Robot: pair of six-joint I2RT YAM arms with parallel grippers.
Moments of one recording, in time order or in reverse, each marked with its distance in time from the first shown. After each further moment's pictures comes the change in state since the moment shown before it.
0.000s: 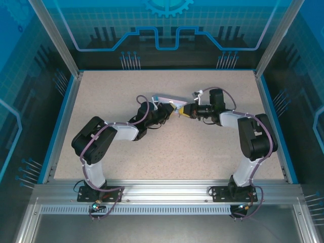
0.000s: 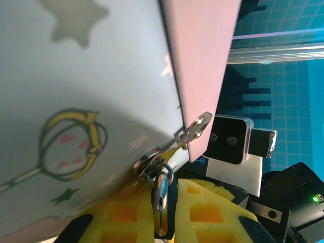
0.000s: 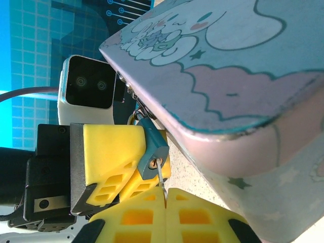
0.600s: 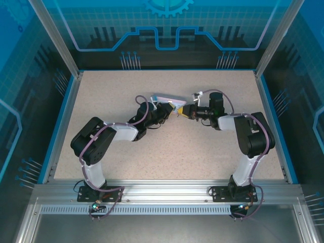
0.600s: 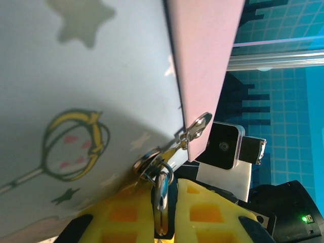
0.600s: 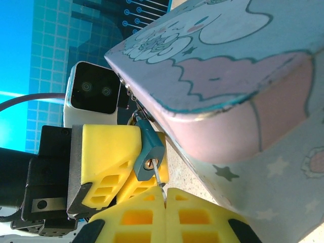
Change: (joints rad) left arm 0.000 -0.017 -0.015 0.003 -0.029 0.002; right arm 0.011 0.048 -0.073 0.288 -0.006 0.133
